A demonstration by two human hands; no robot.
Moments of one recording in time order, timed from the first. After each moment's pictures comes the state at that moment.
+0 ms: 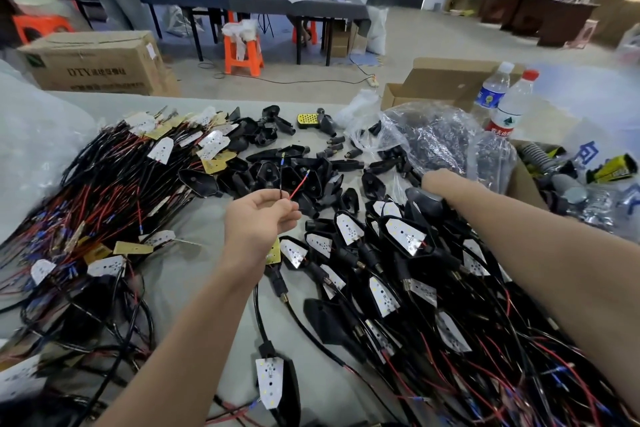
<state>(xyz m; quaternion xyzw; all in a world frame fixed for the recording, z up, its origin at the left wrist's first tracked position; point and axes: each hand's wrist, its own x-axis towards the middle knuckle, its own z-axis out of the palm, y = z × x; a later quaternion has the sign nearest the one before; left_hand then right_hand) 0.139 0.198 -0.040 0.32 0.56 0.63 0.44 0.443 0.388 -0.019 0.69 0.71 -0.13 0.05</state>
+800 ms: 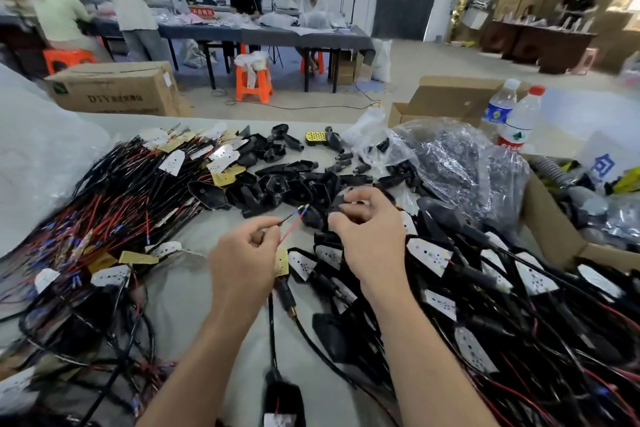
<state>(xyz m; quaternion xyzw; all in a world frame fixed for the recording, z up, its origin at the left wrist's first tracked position) 0.131 0.161 -0.064 0.46 0.69 0.55 0.14 0.292 0.200 -0.022 0.51 0.54 -0.40 -0.54</state>
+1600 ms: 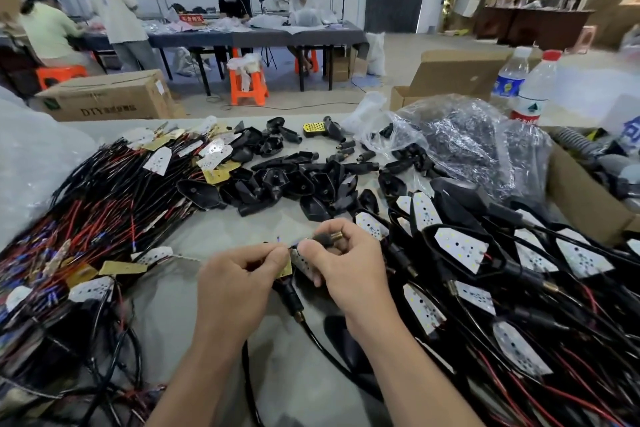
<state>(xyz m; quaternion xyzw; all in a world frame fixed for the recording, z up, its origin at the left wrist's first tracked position) 0.120 0.146 -0.085 0.50 0.65 0.54 0.21 0.261 0.189 -0.086 0.39 0.50 -0.56 -0.54</state>
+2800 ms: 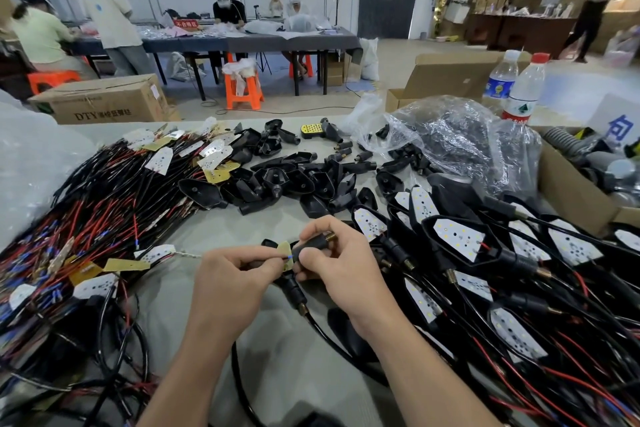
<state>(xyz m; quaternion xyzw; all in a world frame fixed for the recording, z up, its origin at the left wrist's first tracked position) 0.110 0.137 -0.080 0.50 0.64 0.52 0.26 0.263 0.182 -0.088 0.34 0.56 -0.58 -0.49</state>
